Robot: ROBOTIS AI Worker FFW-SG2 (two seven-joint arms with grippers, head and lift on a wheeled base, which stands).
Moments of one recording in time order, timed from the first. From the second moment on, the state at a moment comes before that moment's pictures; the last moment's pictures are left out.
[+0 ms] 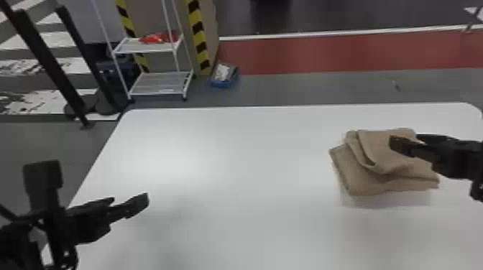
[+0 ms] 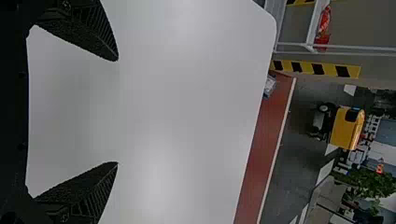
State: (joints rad) left arm 0.30 0.08 0.50 -2.31 0.17 1.19 -0.44; right arm -0.09 0.00 -0.25 -1.98 0.21 0.98 0.63
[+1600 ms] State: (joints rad) left arm 0.31 0.08 0.51 -2.31 0.18 1.19 -0.44; right arm -0.03 0.00 0.36 -1.79 0.45 0.79 0.63
